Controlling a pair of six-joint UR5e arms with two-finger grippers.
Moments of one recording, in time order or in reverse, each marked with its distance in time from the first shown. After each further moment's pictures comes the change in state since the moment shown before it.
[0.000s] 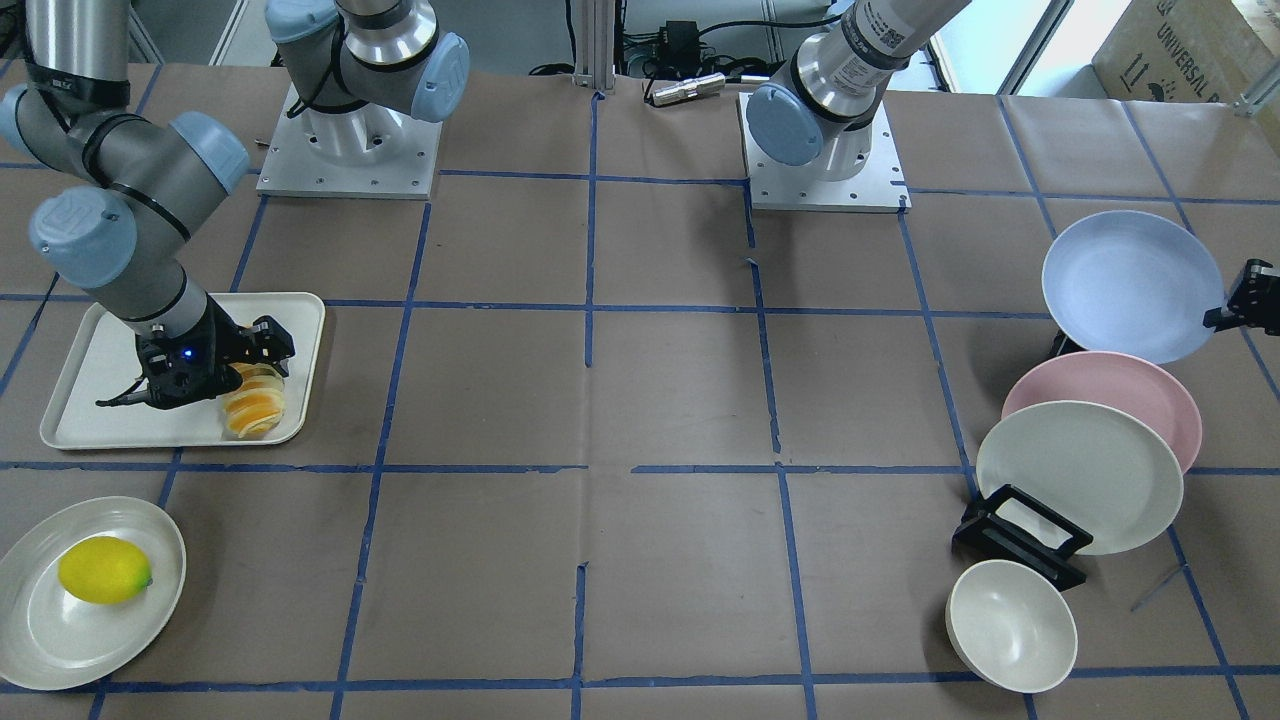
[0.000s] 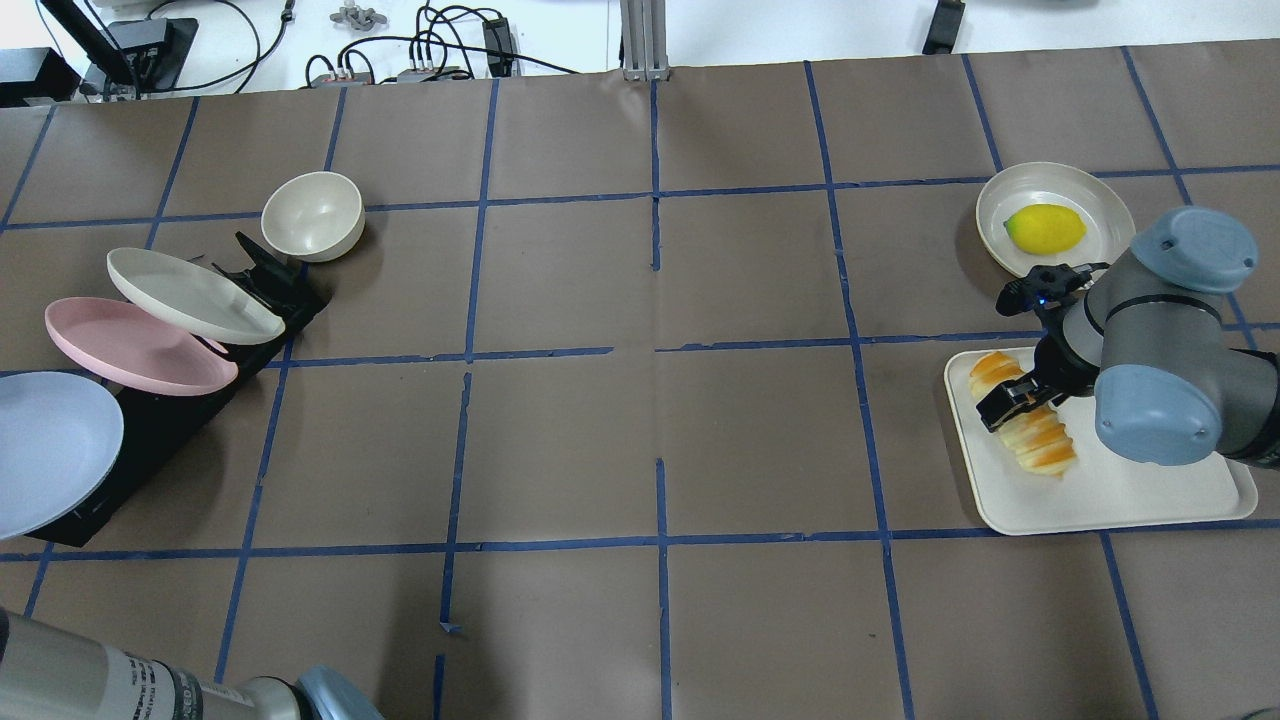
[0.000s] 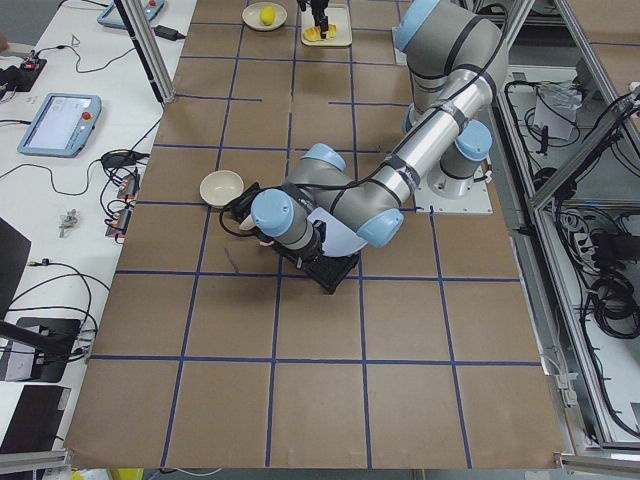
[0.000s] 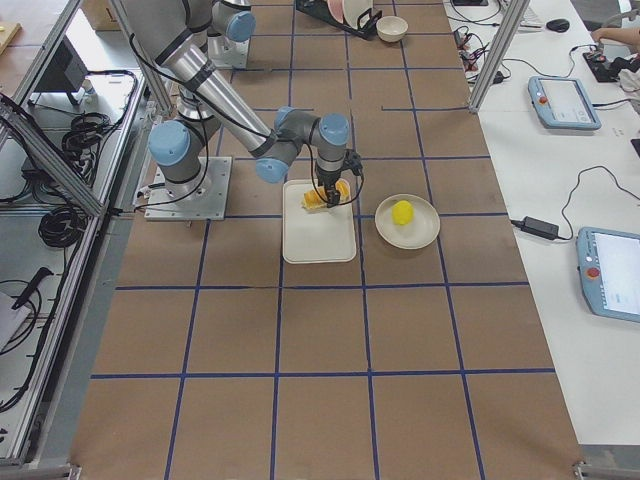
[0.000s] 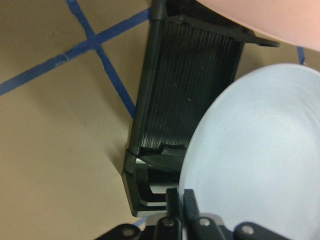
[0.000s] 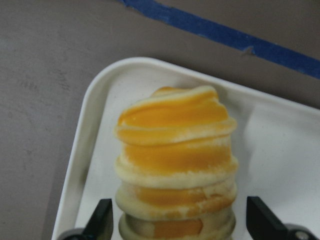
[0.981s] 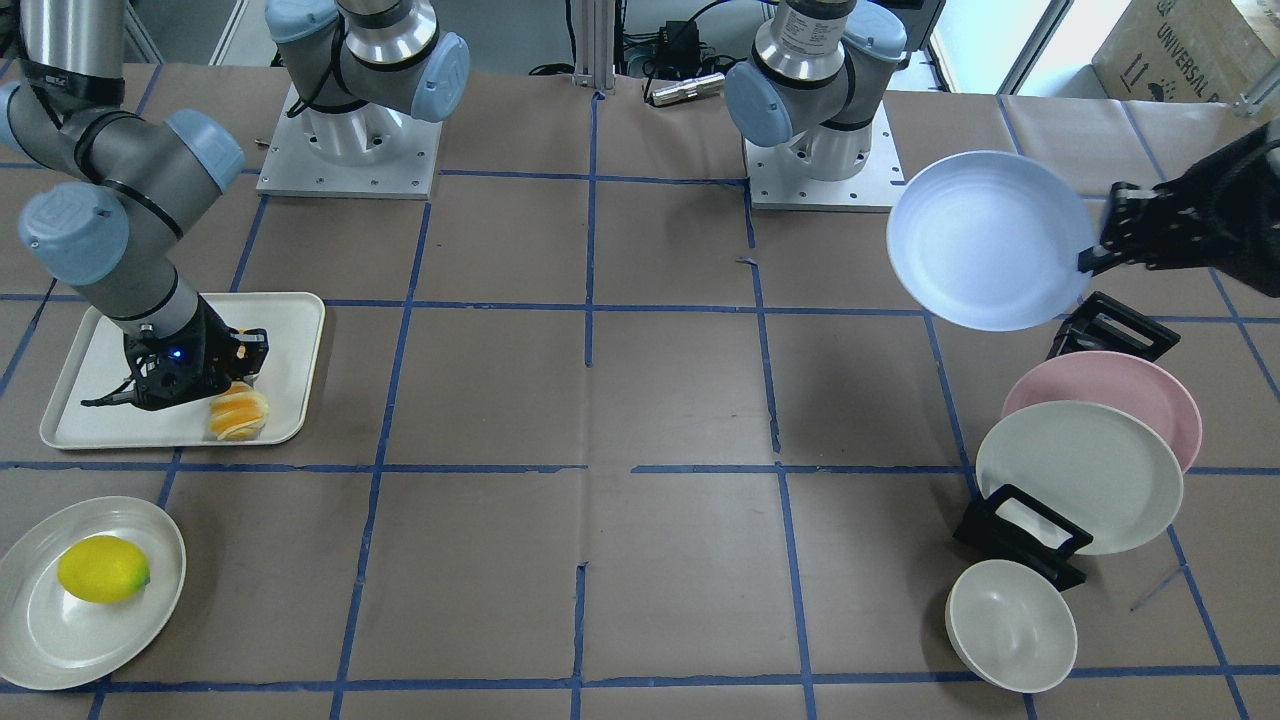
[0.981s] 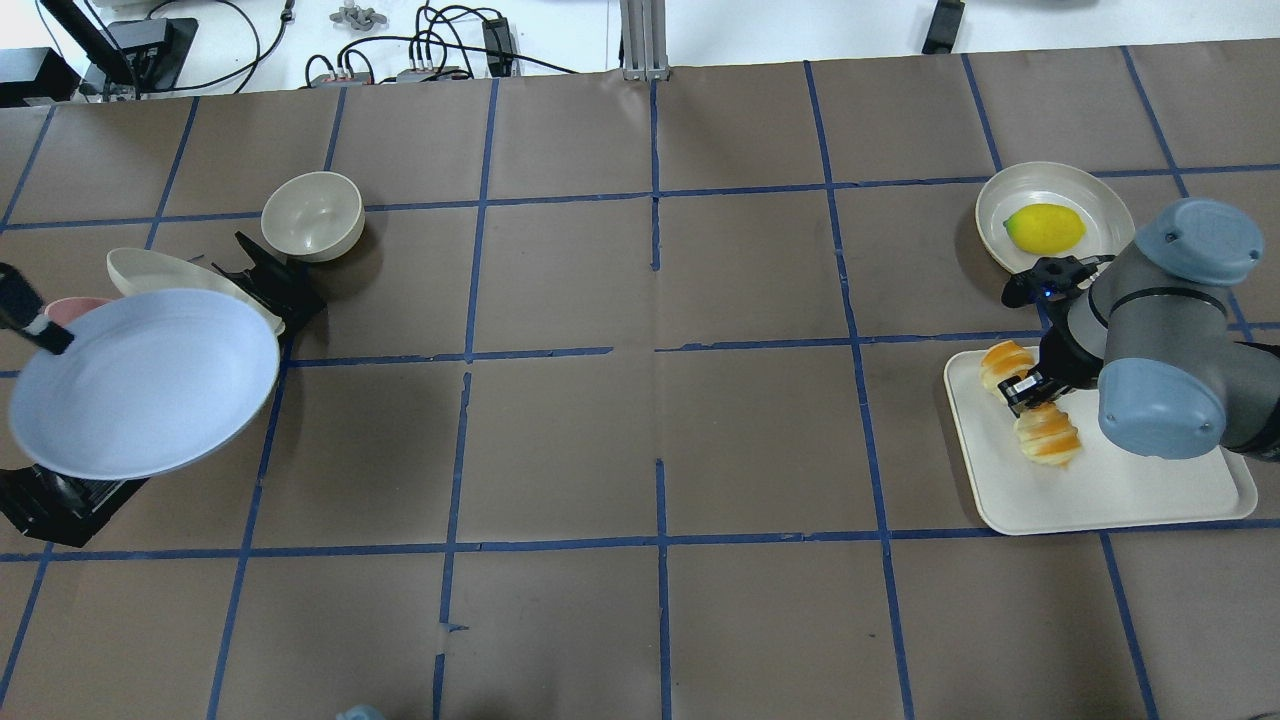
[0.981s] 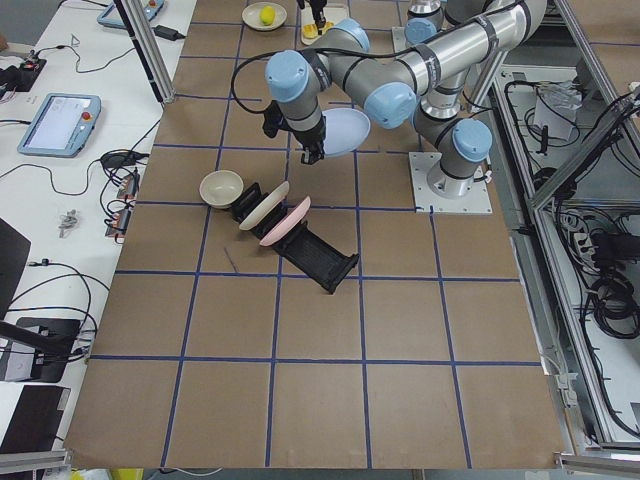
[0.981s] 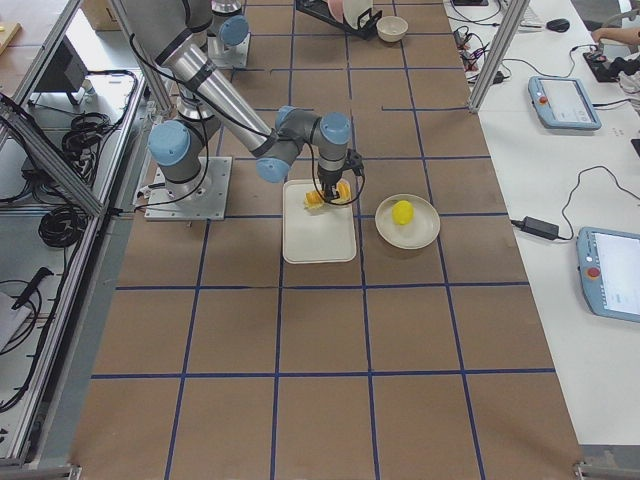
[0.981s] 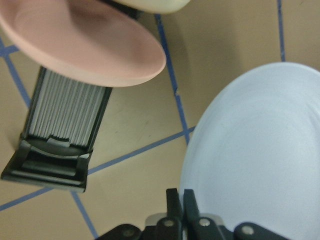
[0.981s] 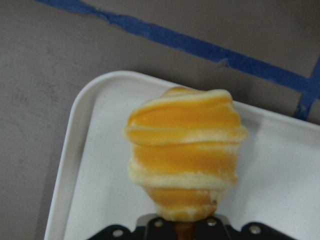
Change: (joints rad) left arm -0.327 0.308 -0.142 -0.120 -0.209 -0.499; right arm 0.000 -0.011 -0.027 0.002 -0.011 0.015
